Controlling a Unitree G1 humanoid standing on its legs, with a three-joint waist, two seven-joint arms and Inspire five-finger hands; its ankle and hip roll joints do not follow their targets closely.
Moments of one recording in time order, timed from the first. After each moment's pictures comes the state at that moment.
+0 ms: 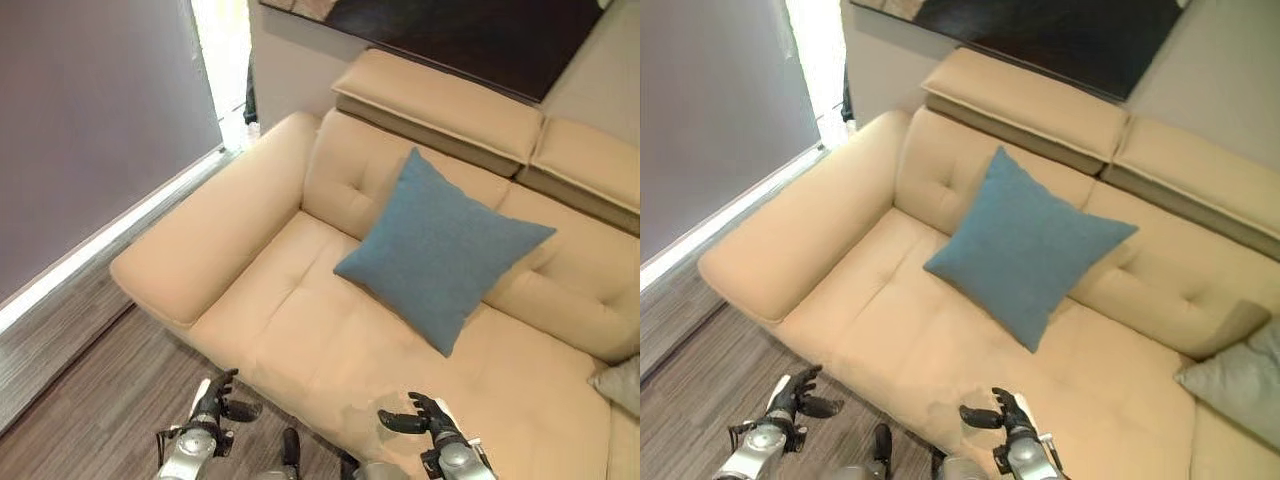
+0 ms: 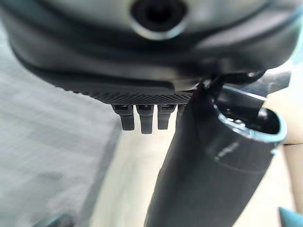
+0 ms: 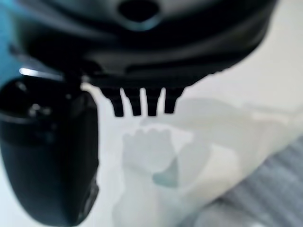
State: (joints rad) left arm -0.04 0.33 -0.22 0.80 -0.12 -0.04 0.17; right arm -0.08 -0.22 0.27 0.93 -0.04 0.00 -0.18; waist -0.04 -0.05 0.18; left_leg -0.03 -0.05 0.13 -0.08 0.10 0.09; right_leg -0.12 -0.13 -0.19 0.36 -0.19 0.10
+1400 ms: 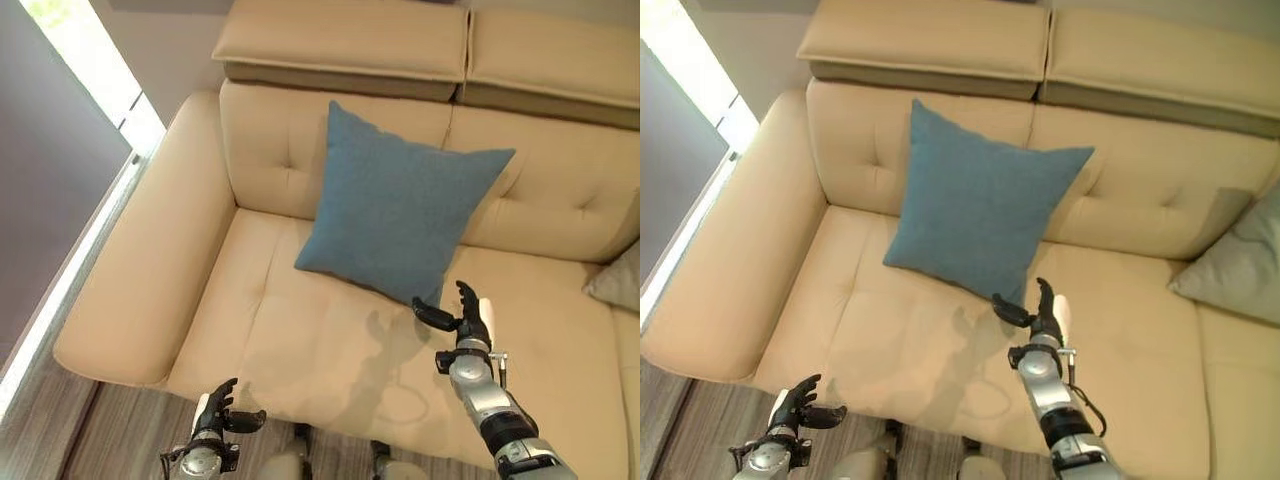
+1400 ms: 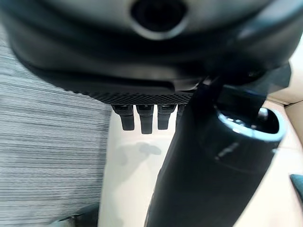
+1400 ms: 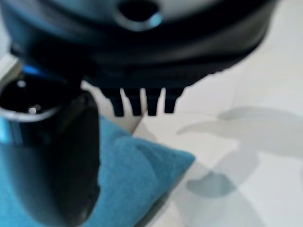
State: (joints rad) left arm 0.07 0.29 -0.24 0.75 -0.19 -0.08 0.24; right arm -0.36 -0.35 0.14 0.74 0.02 0.00 -0.49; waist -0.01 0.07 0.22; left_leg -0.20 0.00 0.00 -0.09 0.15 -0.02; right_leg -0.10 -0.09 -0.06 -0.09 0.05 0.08
